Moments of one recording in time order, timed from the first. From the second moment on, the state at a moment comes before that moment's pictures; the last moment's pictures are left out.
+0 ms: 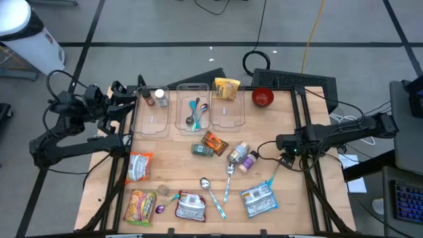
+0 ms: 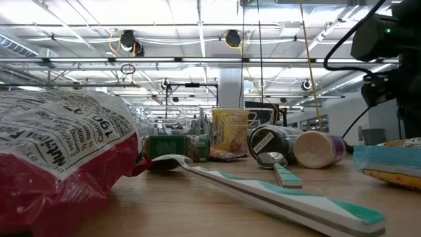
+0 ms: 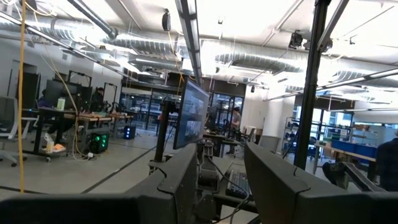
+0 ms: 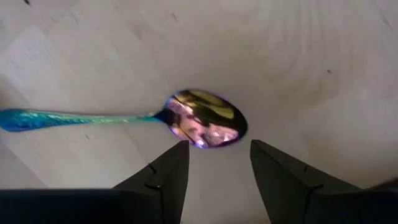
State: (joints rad) left arm 0.40 0.43 0.82 0.00 0.34 -0.27; right arm 0.06 0.87 0.43 -1.00 -0.13 0.70
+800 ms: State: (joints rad) left arm 0.40 0.43 0.82 0.00 0.34 -0.27; right arm 0.06 0.87 0.34 -0.80 -0.10 0.77
